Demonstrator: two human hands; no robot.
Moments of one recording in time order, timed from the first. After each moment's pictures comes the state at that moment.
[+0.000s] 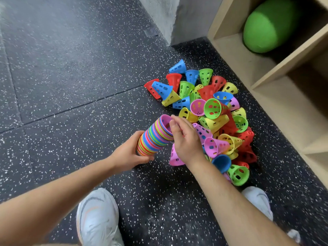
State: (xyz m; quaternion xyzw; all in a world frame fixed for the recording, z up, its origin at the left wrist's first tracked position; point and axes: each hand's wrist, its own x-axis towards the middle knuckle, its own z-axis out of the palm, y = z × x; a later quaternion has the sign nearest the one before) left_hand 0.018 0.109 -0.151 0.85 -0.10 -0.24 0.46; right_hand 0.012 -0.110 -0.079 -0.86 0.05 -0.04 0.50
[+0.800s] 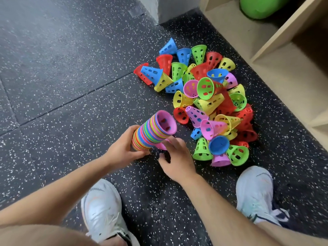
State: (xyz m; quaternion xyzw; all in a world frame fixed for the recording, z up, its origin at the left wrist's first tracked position) left_hand -0.004 0.104 -0.152 0.86 -0.10 -0.24 0.44; right_hand -0.075 -0.115 -0.153 -0.96 -0.03 0.03 0.27
